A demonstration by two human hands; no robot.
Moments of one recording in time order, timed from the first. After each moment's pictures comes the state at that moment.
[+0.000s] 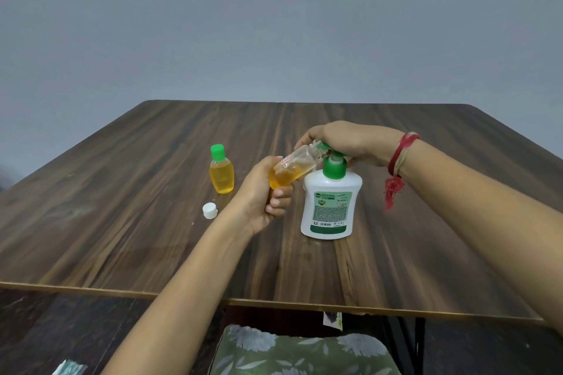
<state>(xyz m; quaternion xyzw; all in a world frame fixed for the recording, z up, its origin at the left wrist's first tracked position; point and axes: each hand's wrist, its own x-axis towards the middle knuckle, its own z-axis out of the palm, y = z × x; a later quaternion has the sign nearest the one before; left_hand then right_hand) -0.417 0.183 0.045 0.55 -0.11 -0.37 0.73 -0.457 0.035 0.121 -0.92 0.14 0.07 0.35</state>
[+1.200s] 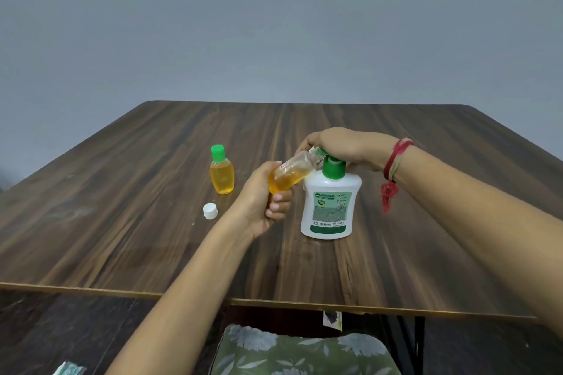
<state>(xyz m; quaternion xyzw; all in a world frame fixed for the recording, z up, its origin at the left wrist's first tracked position) -0.418 0.184 0.040 0.55 -0.10 -0.37 0.74 -0.463 0.041 0.120 -0.93 0.14 0.08 0.32</state>
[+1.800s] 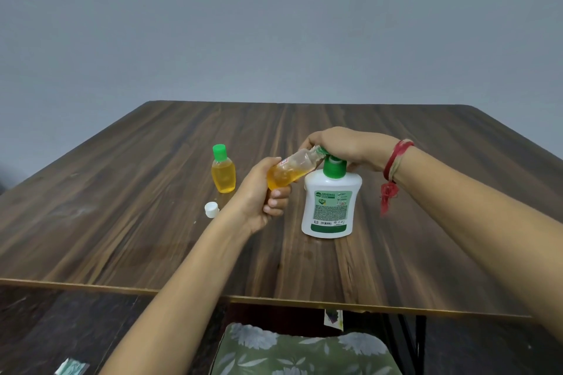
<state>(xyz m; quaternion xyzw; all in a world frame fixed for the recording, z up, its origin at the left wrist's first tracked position) -0.415 0.186 0.045 0.56 -0.10 -0.37 0.73 -0.462 0.040 0.119 -0.93 0.15 0.09 0.33</state>
